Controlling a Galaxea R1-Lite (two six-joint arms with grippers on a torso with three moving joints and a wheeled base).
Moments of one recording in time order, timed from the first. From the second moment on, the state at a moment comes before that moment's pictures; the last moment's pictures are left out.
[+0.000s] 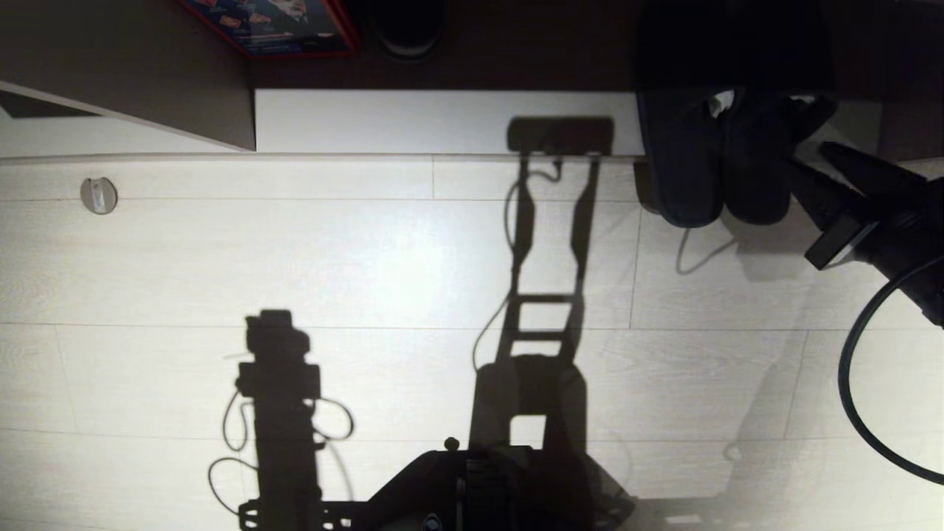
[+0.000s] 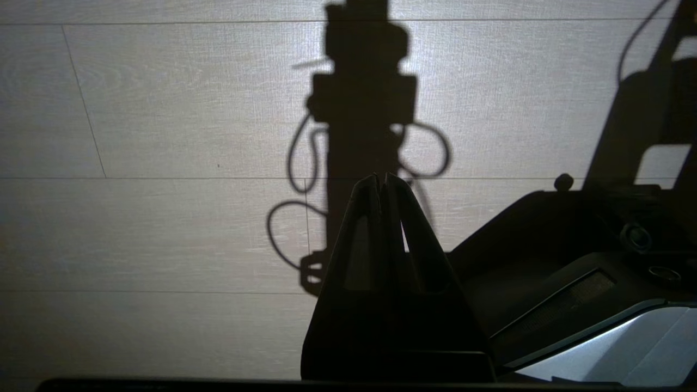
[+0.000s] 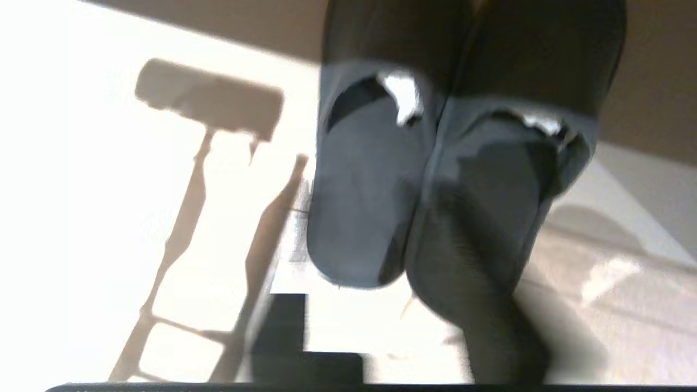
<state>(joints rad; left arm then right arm) 0.00 0.00 0.00 0.00 0.00 0.00 0.20 1.30 -0.55 -1.12 0.02 -0.22</state>
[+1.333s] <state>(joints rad) 0.00 0.00 0.00 0.00 0.00 0.00 0.16 0.43 -0.10 -0.35 -0.12 -0.15</state>
